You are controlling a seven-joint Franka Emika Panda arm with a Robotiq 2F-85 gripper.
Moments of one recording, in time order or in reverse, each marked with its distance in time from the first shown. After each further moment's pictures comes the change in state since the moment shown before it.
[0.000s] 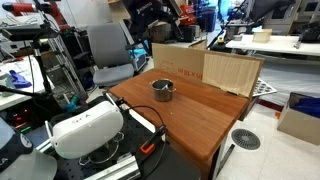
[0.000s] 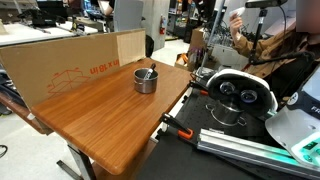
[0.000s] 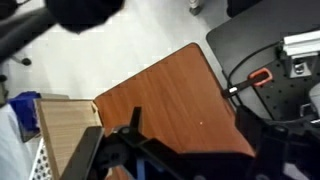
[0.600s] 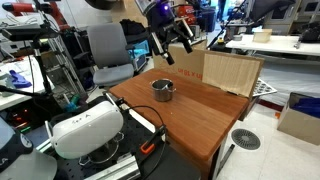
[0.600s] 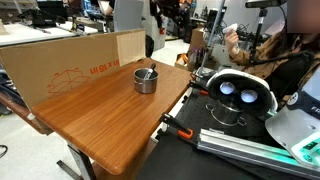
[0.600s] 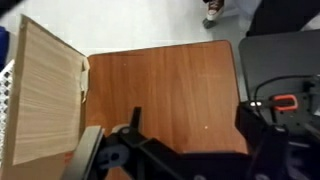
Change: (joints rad) arm 0.007 0.362 0.003 0.226 -0.043 0.069 -0.331
